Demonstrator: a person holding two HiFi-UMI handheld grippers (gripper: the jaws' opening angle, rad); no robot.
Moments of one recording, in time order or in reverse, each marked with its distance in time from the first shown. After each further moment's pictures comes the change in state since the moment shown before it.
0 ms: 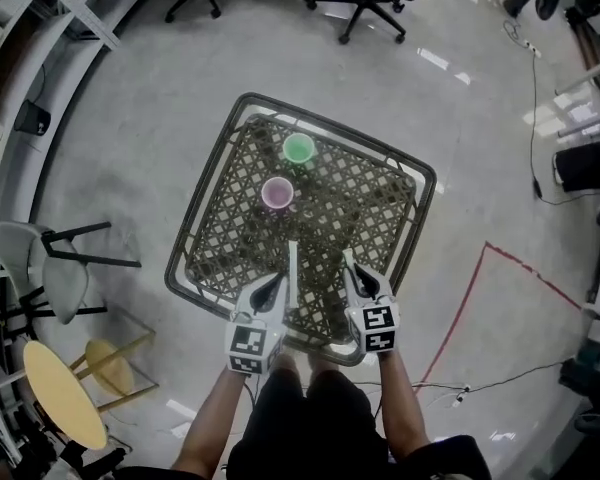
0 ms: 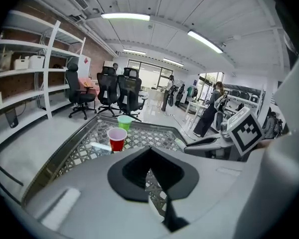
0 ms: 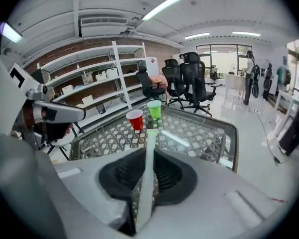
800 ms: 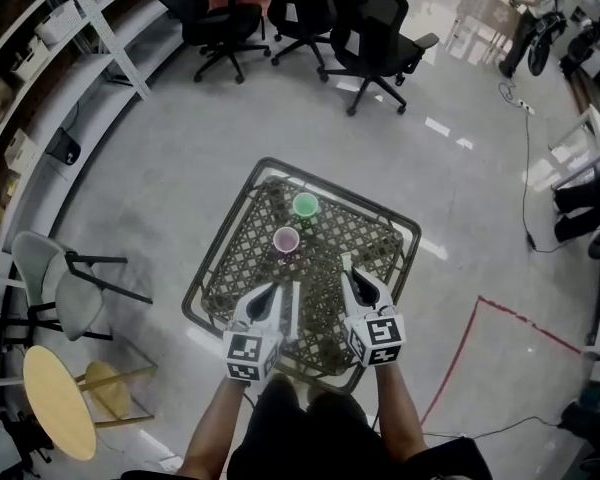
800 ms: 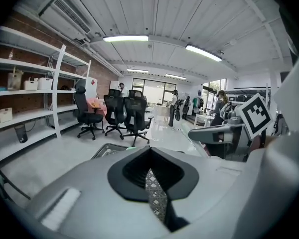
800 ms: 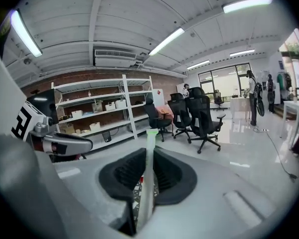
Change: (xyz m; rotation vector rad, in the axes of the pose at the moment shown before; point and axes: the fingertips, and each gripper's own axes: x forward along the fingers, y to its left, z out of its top) left arm -0.055 -0.005 0.121 0.038 -0.187 0.111; right arm -0.085 0.014 0.168 -0.033 -0.350 0.063
